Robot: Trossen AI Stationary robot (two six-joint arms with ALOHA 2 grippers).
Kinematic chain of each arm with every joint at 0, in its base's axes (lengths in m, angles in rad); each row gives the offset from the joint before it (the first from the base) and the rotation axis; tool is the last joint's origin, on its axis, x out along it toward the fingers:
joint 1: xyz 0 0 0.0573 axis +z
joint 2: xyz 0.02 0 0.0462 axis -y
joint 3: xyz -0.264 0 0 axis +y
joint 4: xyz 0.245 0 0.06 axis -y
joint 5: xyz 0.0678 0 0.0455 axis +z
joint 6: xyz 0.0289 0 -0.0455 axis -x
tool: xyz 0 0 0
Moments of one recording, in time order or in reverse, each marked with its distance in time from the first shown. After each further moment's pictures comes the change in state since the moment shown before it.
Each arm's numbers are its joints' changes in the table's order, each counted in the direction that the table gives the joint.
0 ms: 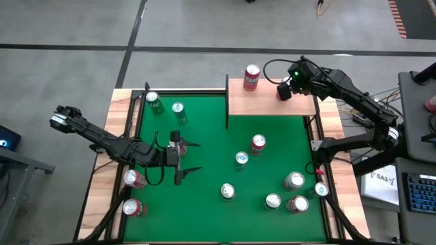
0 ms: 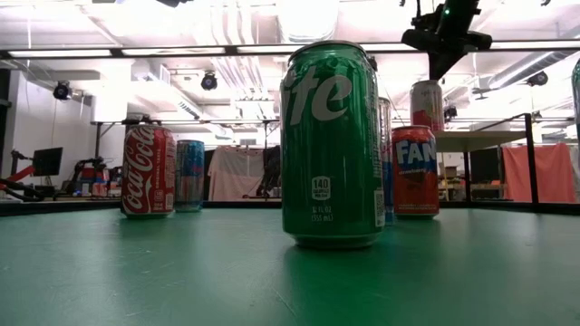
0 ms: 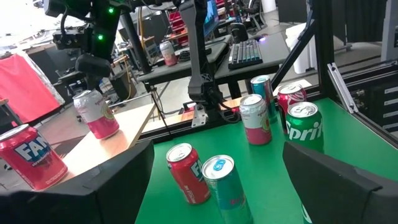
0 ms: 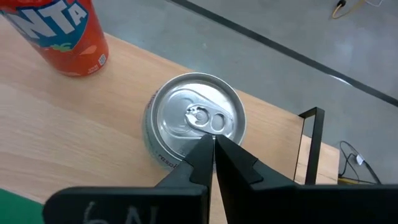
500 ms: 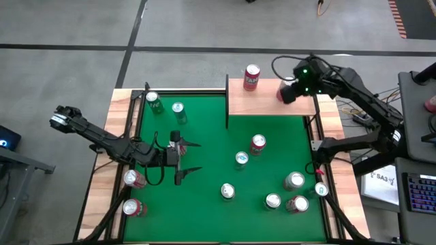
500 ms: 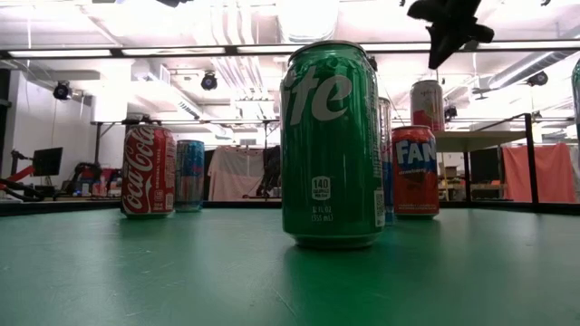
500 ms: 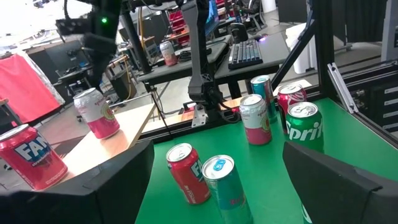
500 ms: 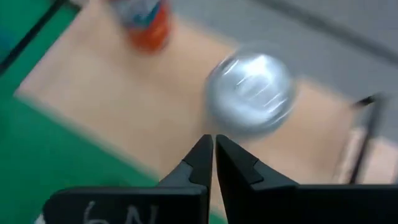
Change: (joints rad) left arm 0.000 0.000 0.000 0.000 0.000 0.000; right arm 0.002 0.033 -0.084 -0.108 0.261 0.015
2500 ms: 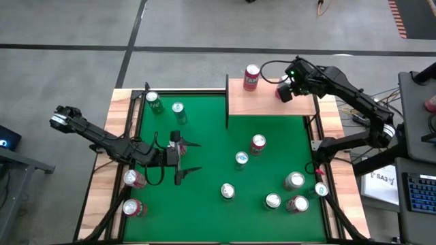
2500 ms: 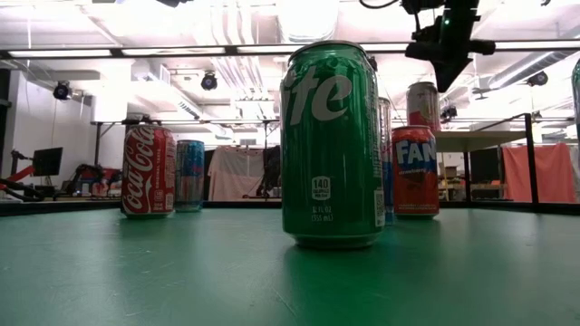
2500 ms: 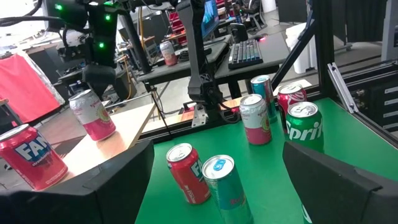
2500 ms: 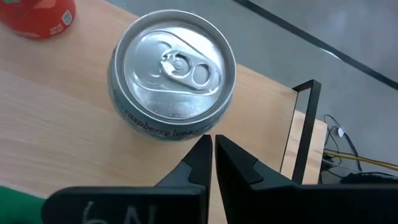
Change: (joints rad) left arm 0.000 0.000 0.000 -0.001 0.000 0.000; right arm -0.046 -0.075 0.069 0.007 -0.249 -0.017
